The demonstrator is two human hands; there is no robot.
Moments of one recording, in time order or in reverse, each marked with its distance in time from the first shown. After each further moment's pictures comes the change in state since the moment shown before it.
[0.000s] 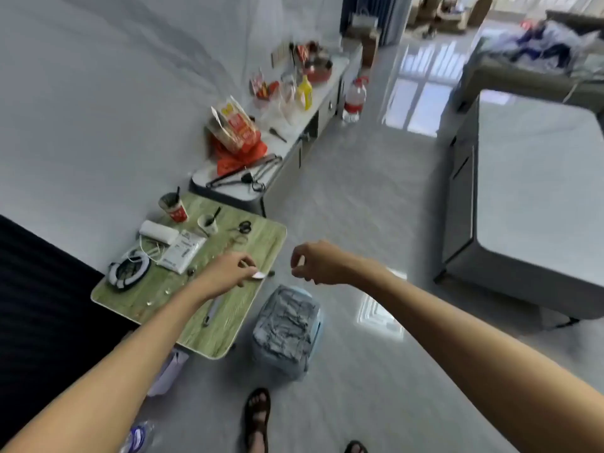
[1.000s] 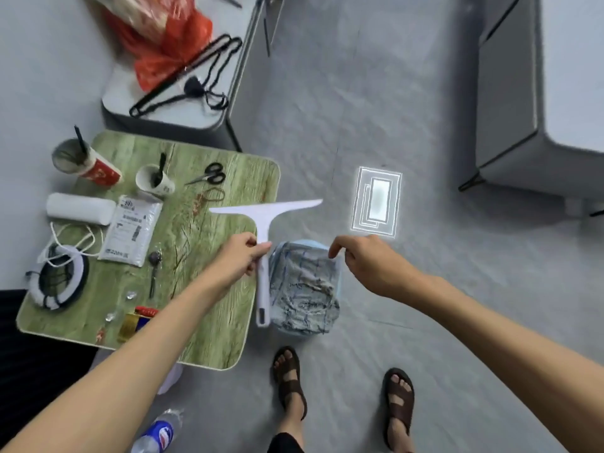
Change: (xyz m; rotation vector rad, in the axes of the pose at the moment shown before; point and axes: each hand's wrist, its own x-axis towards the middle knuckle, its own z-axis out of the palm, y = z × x) left_hand 0.260 -0.146 0.077 -0.359 -0.215 -0.160; right_hand 0.195 0.137 0.134 0.229 0.093 0.292
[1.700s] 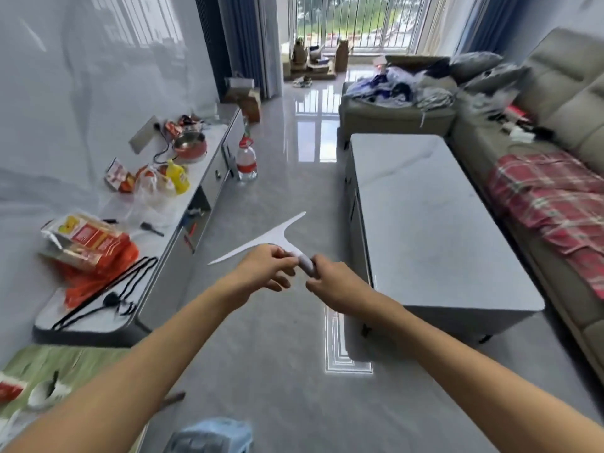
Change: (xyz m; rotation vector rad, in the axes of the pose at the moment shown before) left_hand -0.109 0.560 0.253 0.015 -0.110 0.396; right_hand -0.169 0.168 -0.450 0.189 0.356 0.033
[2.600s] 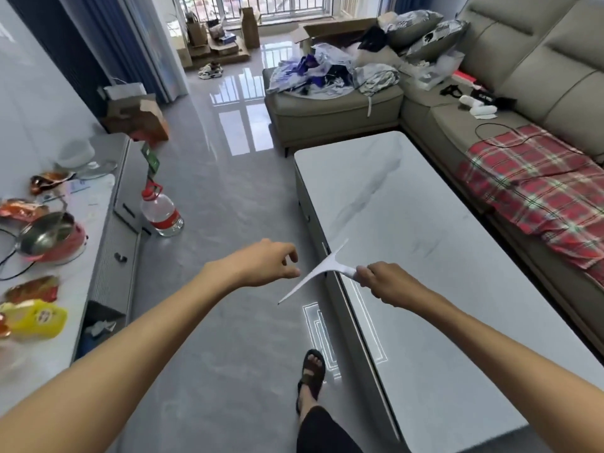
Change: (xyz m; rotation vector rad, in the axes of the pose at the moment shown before) left_hand 0.656 0.226 -0.045 1.112 -0.465 0.328; right_hand 0.522 0.238 -0.274 0.028 0.106 0.418
